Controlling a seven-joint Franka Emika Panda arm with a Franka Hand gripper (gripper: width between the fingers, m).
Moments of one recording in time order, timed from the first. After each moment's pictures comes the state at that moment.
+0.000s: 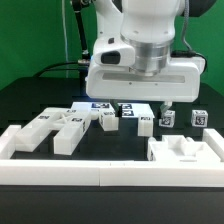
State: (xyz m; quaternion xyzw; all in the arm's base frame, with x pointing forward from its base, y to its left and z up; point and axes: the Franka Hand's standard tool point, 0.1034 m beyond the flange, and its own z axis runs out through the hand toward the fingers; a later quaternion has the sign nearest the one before) arm 0.491 0.026 0.044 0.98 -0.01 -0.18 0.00
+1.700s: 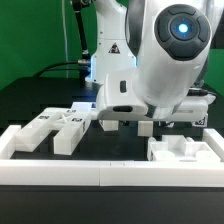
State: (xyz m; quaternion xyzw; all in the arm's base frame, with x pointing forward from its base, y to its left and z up) arm 0.469 0.039 0.016 0.92 0.01 -0.40 0.00
